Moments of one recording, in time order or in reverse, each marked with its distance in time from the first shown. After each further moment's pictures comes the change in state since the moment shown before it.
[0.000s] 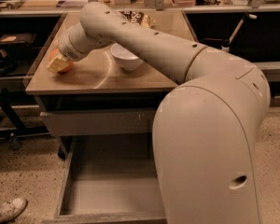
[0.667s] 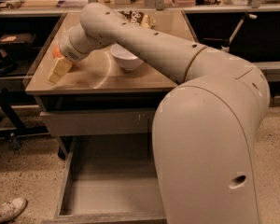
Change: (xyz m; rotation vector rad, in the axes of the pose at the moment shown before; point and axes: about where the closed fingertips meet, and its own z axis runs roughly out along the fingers) arm 0.000 0.000 0.000 0.000 0.000 0.000
